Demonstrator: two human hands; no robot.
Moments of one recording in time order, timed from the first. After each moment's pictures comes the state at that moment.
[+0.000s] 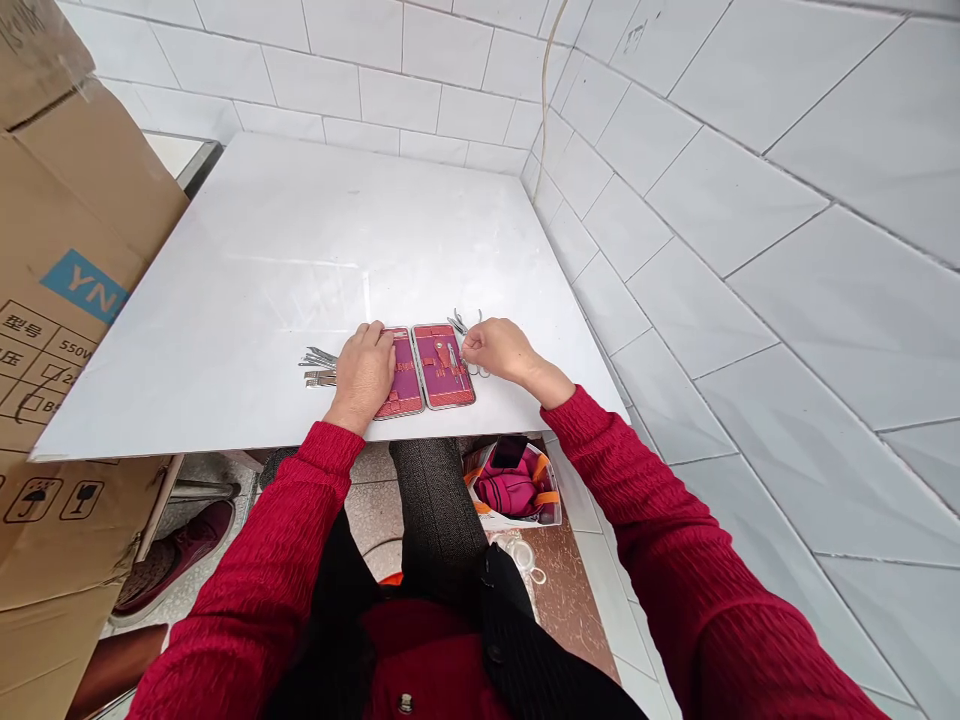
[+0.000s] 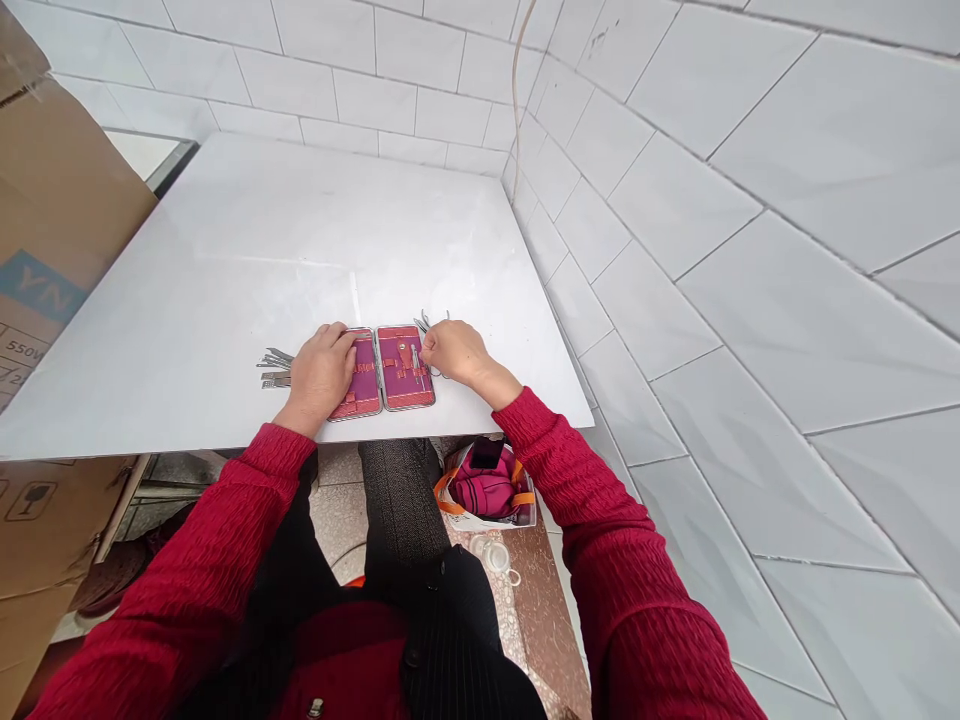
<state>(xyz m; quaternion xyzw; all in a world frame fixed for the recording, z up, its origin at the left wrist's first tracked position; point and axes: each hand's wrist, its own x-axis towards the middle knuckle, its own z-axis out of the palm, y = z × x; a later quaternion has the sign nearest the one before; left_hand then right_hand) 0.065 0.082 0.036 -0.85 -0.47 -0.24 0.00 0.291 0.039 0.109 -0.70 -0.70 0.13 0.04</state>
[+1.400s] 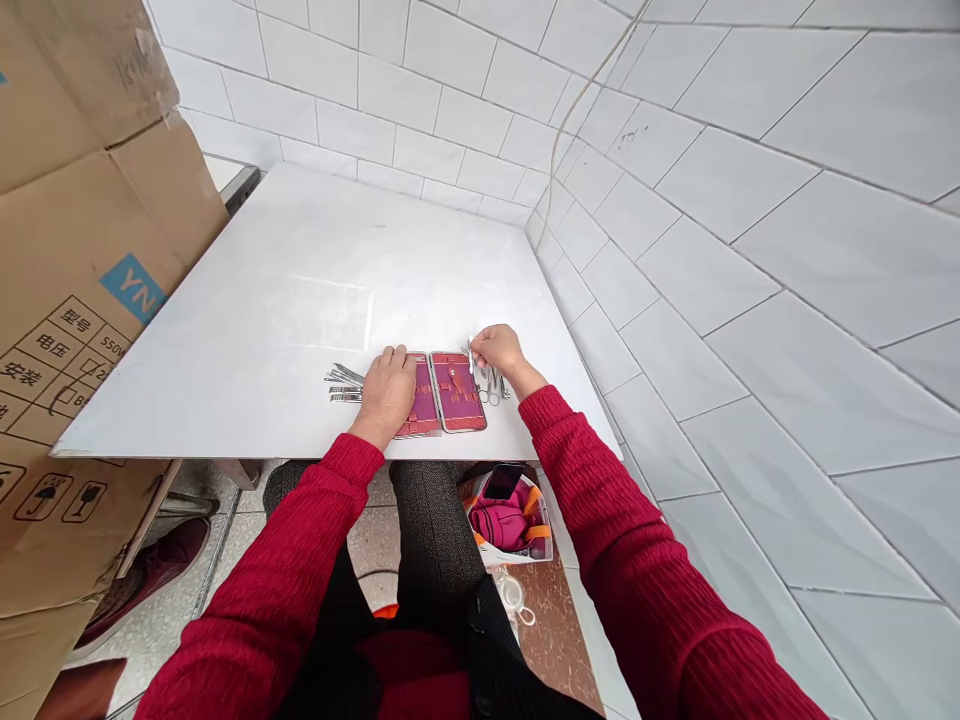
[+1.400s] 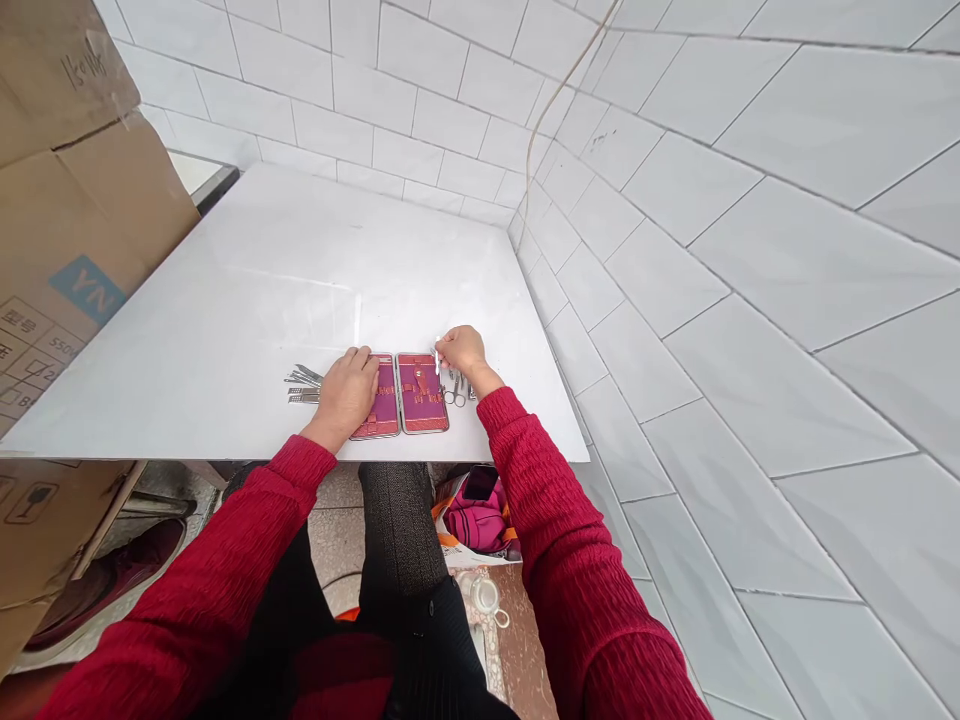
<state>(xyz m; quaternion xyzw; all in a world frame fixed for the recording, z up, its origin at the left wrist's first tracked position) 0.063 0.084 0.027 -0.86 -0.46 -0.22 0.02 0.287 0.103 0.086 -0.77 -0.49 0.29 0.27</state>
